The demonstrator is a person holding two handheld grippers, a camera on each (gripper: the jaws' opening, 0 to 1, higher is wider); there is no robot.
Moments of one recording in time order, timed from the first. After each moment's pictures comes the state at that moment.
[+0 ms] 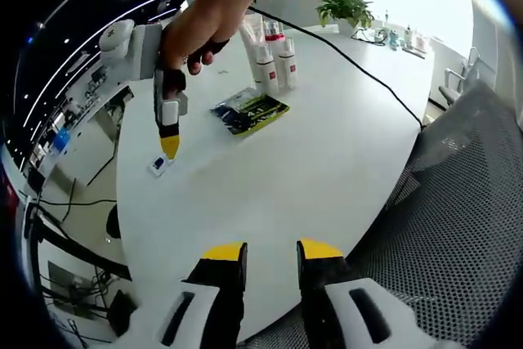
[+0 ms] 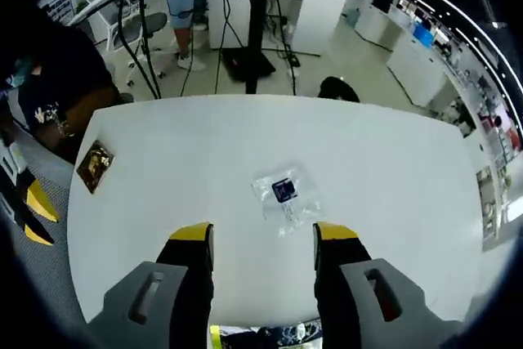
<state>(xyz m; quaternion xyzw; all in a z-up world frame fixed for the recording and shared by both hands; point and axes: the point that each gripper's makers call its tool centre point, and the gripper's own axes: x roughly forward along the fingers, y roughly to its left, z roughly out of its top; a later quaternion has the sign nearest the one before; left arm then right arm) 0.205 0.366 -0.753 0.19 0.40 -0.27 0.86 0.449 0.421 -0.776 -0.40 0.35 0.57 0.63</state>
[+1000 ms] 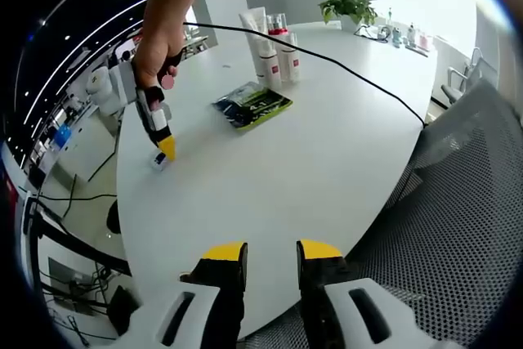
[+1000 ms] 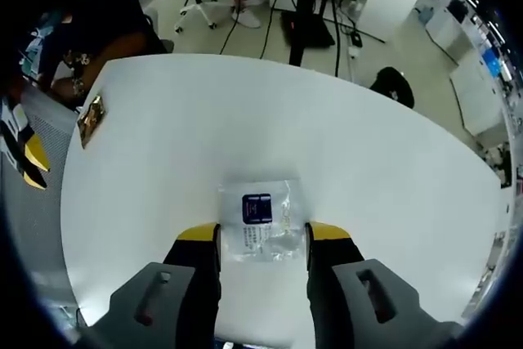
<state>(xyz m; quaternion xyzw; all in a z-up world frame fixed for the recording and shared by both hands) 0.205 0.371 -0.758 0.19 0.41 -0.26 0.85 0.476 0.431 -0.808 -0.48 0.37 0.63 0.48</state>
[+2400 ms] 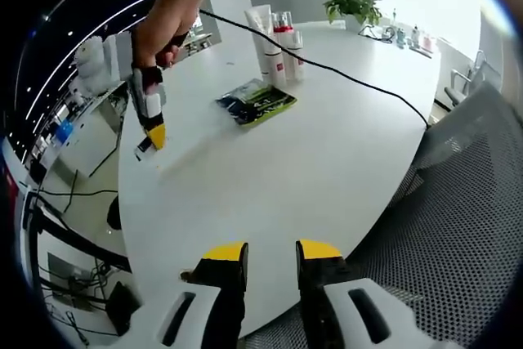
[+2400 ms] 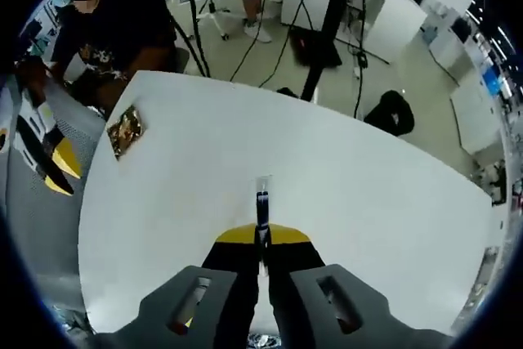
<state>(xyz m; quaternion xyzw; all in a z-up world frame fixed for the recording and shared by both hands) 0.206 0.374 -0.758 0.18 0.41 -0.25 0.86 0.410 0.436 -0.747 -0.46 0.30 0.67 0.49</state>
